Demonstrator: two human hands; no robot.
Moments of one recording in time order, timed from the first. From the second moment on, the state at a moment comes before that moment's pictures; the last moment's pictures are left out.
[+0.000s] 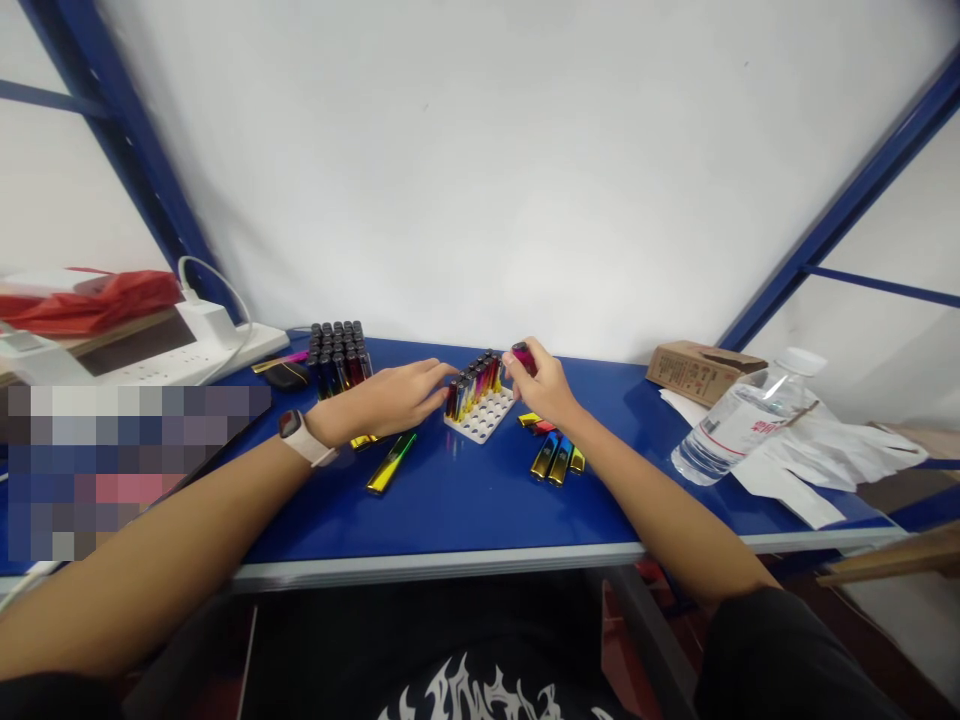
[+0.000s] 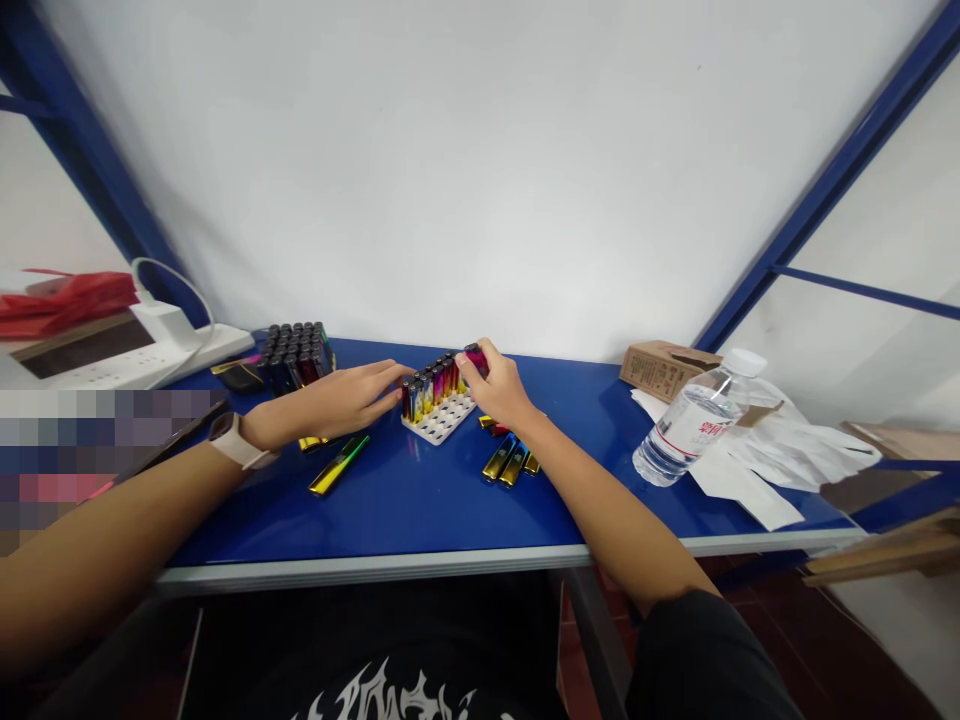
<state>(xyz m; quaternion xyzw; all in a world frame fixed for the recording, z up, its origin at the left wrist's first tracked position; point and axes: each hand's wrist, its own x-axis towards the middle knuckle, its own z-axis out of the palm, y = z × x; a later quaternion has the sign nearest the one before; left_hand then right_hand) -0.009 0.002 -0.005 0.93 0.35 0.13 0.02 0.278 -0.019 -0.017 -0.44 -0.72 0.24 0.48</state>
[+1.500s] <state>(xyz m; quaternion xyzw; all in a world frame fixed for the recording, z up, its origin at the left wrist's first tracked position) -0.023 -0.001 0.027 0.86 0.44 -0.08 0.25 0.273 -0.013 -0.029 -0.48 -0.78 0.15 0.37</state>
